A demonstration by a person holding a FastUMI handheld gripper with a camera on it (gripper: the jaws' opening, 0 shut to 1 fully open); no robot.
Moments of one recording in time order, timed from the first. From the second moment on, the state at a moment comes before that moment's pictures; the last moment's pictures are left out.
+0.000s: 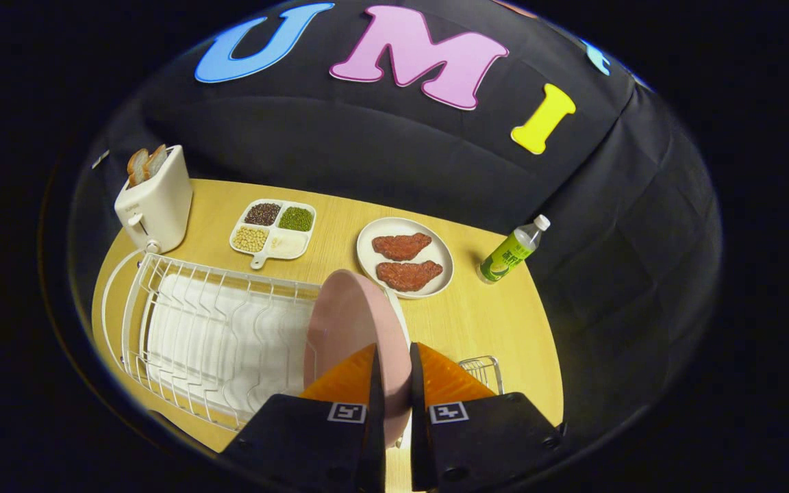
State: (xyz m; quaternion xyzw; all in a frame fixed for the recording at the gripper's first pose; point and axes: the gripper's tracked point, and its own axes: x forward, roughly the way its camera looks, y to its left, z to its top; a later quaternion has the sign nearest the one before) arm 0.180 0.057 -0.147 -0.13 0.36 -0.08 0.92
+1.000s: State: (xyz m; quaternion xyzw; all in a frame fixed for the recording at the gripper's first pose) arm 0.056 0.077 -0.091 0.03 0.32 0.06 0.95
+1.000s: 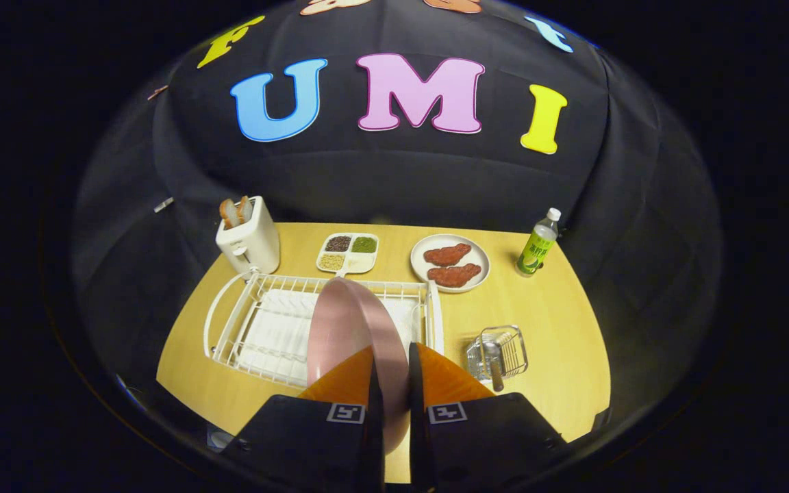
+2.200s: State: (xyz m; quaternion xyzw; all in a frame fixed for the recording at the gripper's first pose) arm -0.027 0.062 -0.304 0.20 0.46 0.18 0.85
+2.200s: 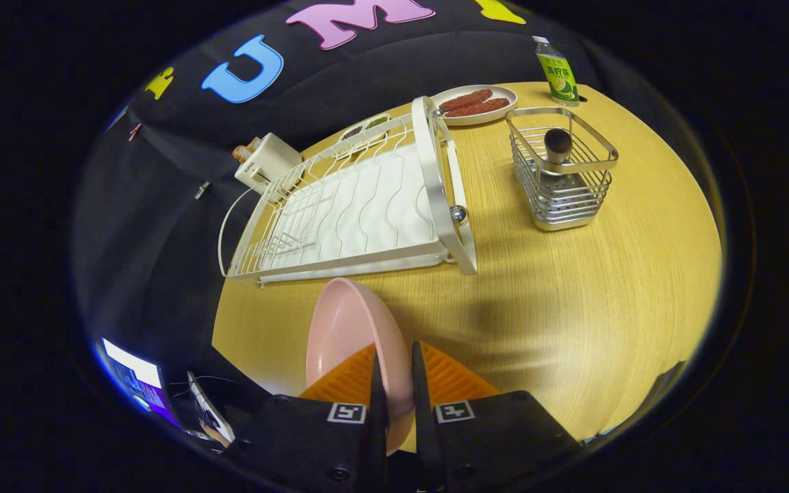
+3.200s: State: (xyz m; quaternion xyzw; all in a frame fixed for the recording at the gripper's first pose) arm 0.027 -0.079 -0.207 0.03 0.18 0.13 0.97
